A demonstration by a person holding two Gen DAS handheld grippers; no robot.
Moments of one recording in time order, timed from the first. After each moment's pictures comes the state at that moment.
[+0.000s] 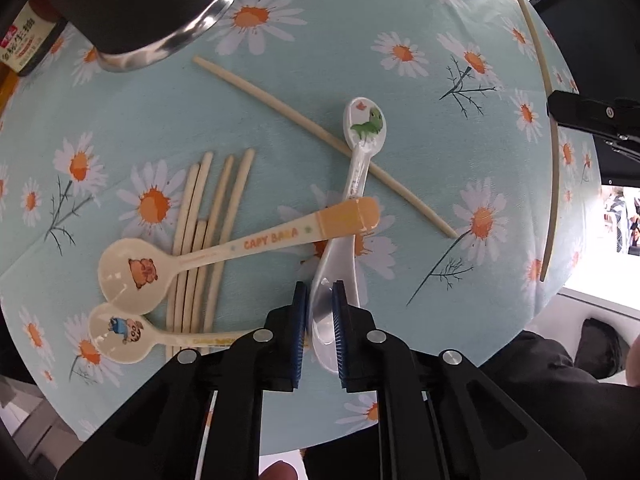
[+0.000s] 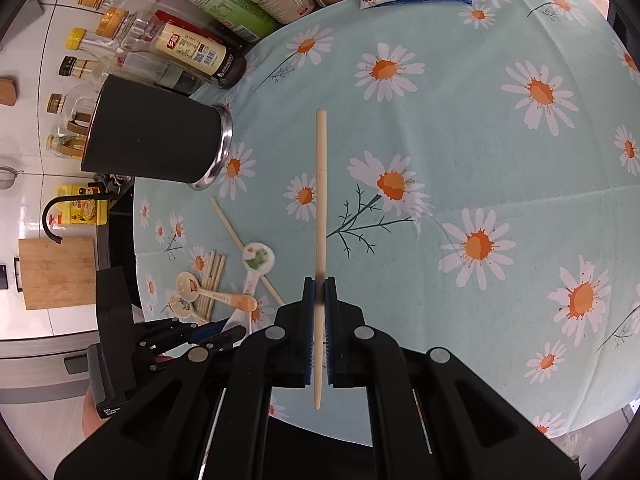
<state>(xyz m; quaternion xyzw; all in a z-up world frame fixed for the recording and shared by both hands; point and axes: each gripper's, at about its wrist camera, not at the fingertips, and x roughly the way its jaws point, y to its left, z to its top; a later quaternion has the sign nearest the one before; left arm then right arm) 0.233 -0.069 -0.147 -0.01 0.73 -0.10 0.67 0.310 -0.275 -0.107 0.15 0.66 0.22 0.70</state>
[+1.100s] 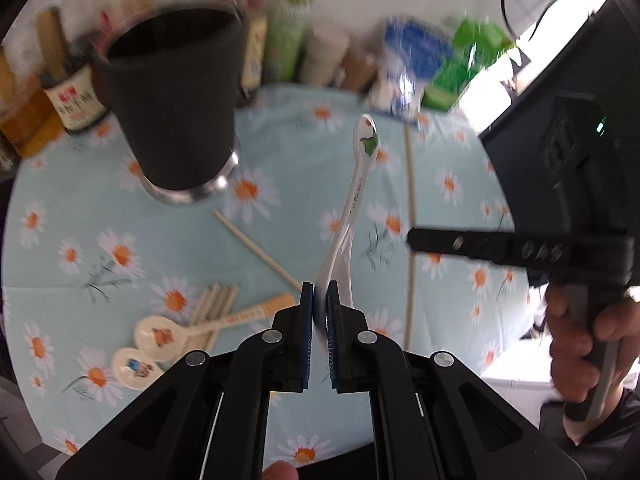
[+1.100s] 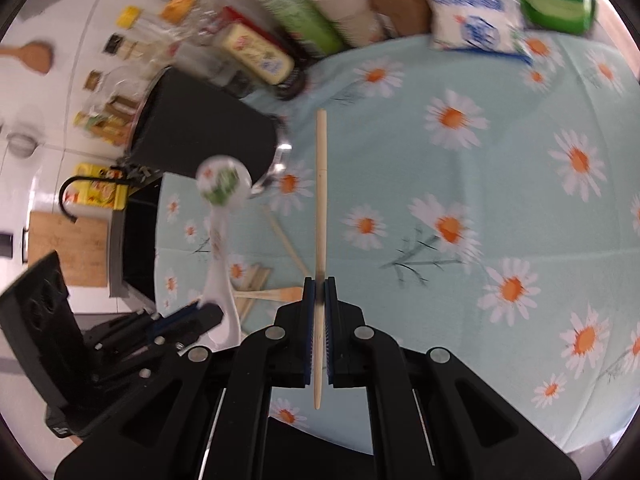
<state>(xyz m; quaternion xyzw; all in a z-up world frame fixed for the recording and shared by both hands) 0.237 -0.051 -0.020 -0.12 0.57 -0.10 0.81 0.312 -0.227 -0.066 0.11 0.62 0.29 0.72</state>
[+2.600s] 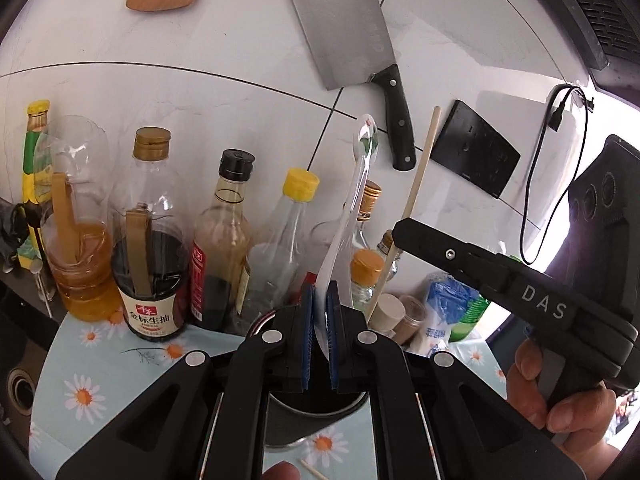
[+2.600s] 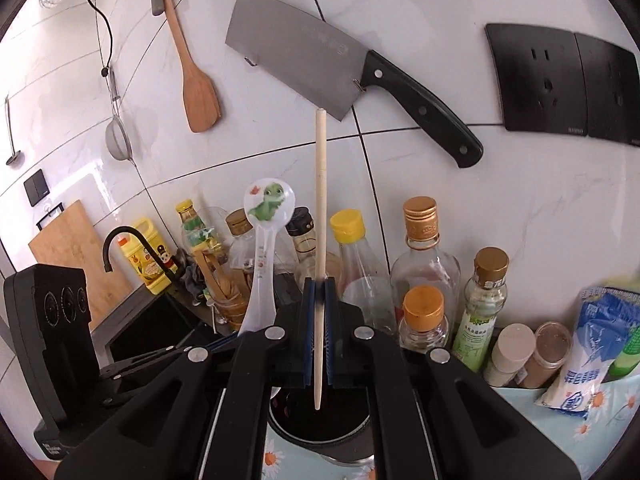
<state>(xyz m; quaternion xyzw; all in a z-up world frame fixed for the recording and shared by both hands) 0.298 0.068 0.051 -0.18 0.25 -0.04 0.95 0.361 -0.082 0.063 0.03 0.24 0.40 0.88</state>
